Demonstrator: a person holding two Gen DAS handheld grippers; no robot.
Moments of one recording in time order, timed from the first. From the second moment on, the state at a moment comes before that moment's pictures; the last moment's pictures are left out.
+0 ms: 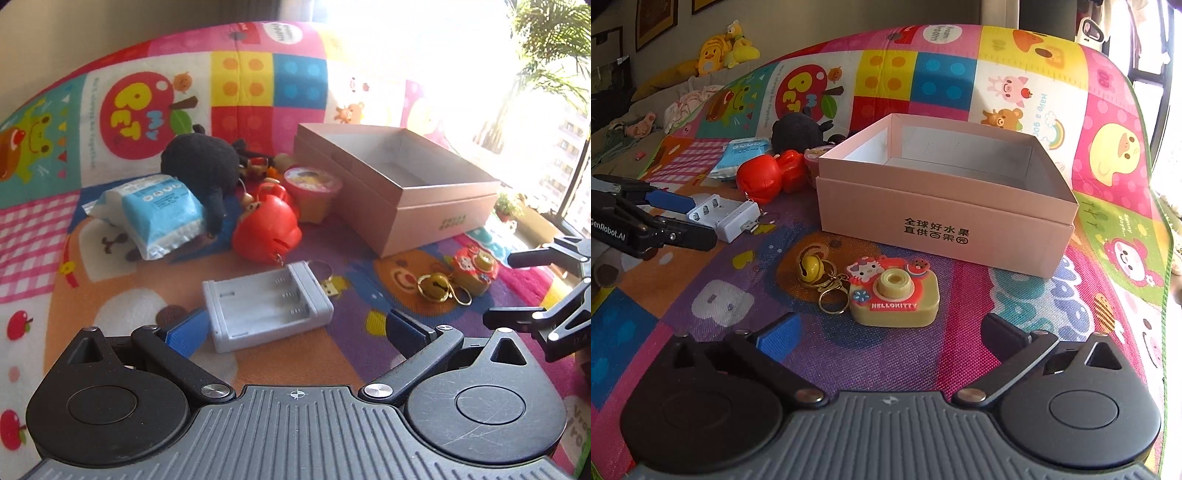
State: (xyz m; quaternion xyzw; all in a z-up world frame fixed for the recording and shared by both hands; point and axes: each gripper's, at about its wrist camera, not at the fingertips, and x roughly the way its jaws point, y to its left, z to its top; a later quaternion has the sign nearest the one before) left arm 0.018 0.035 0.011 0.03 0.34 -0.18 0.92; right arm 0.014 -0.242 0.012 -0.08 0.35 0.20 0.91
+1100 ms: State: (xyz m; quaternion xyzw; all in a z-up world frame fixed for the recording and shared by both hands) left arm -0.039 0.023 0.006 0.02 0.37 -0.08 0.93; right arm 0.031 -0.236 0.013 -0.08 0.35 0.21 0.91
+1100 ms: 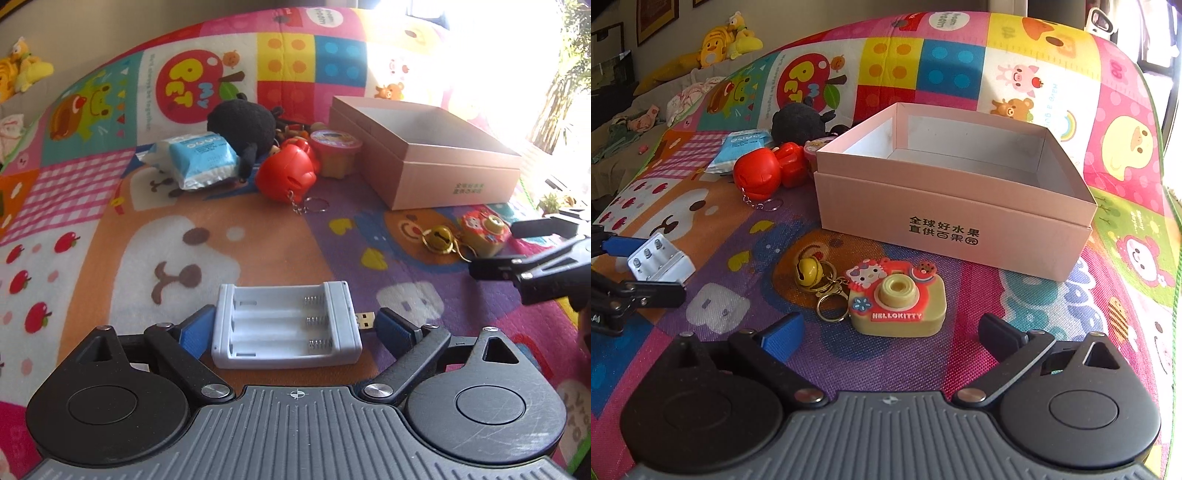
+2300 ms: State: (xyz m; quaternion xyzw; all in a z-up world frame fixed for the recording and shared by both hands) left arm 0.075 -0.140 0.088 0.07 0.26 -0.22 0.94; right arm 0.000 -0.343 0.209 -0.05 0.12 0.16 0.98
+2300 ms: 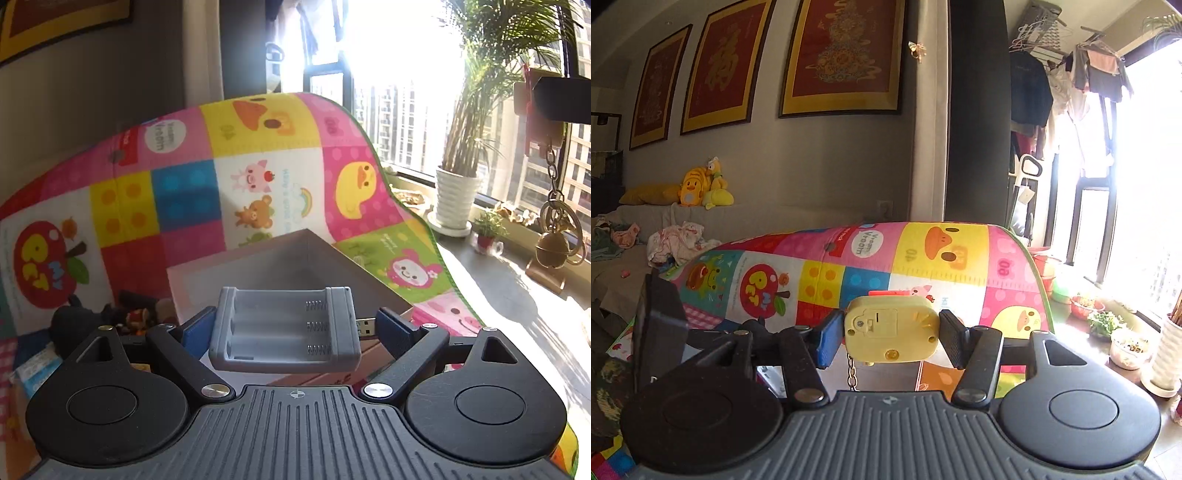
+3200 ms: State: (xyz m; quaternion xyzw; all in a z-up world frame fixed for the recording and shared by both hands) left arm 0.025 -0.003 0.034 -0.02 0.31 -0.12 0.94; right arm 0.166 -0.298 0.093 -0.03 0.31 0.10 0.94
